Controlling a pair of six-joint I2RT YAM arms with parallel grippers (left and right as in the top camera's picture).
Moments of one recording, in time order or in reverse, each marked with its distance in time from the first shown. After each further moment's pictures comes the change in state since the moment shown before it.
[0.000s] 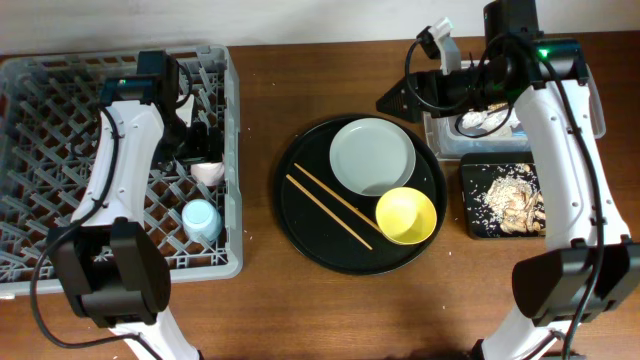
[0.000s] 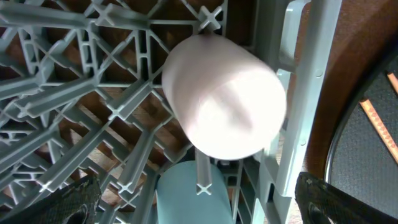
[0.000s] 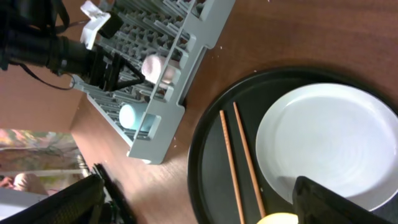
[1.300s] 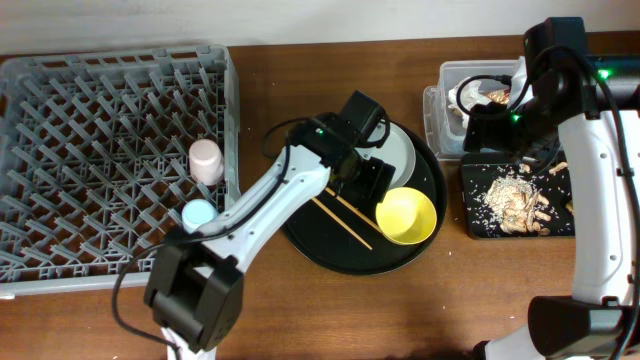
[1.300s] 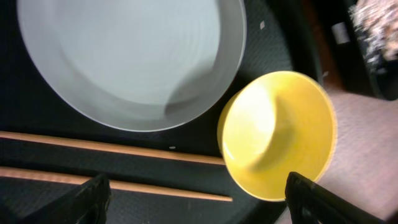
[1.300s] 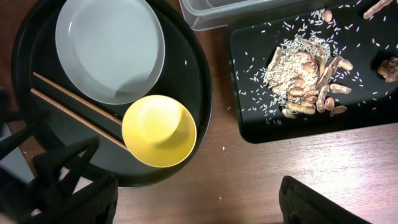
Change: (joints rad) left arm -0.695 0.017 -0.069 0.356 0.162 -0.155; right arm -0.067 -0.166 0.000 -0.367 0.760 0.378
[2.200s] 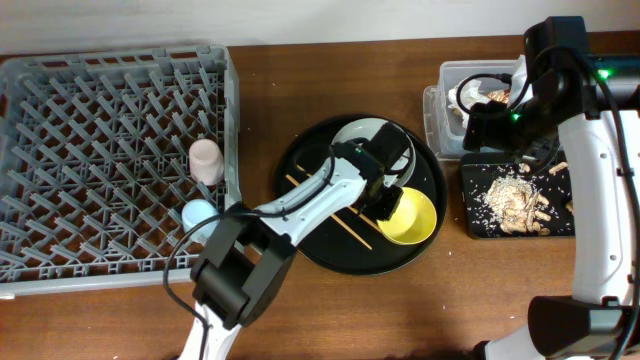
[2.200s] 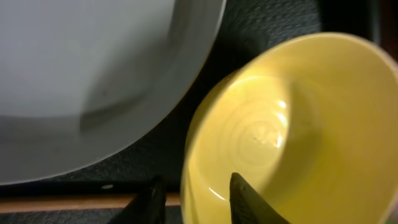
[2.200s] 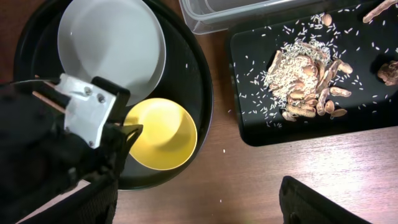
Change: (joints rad) left arm -0.089 0.199 -0.006 0.079 0.035 -0.013; right arm 0.000 0.000 0.000 0.011 0.000 -0.001
